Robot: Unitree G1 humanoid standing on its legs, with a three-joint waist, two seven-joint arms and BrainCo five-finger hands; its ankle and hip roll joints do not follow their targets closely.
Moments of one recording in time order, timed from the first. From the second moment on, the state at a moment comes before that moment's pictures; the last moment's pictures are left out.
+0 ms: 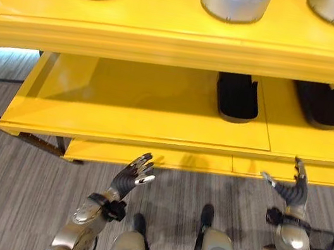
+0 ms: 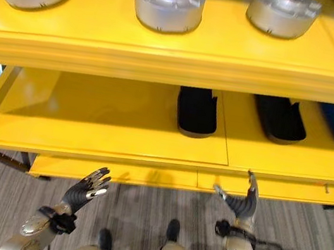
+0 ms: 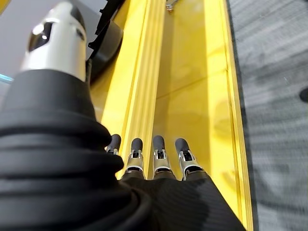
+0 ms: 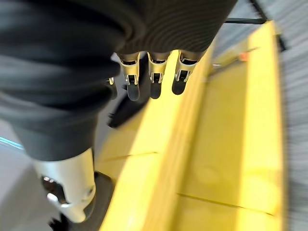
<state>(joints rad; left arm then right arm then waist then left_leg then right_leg) 0.31 0.43 -0.21 0.16 -0.54 -0.09 -0.27 0.32 -0.45 0.12 -0.05 0.08 0.00 -0.47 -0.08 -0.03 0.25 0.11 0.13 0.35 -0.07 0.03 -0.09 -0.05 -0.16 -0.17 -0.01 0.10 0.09</state>
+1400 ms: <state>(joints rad) 0.14 0.46 -0.29 0.15 -0.58 -0.04 -0.34 0.12 -0.52 0.08 0.24 0.05 0.06 -0.73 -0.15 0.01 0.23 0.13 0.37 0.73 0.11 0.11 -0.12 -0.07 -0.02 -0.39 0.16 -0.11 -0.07</state>
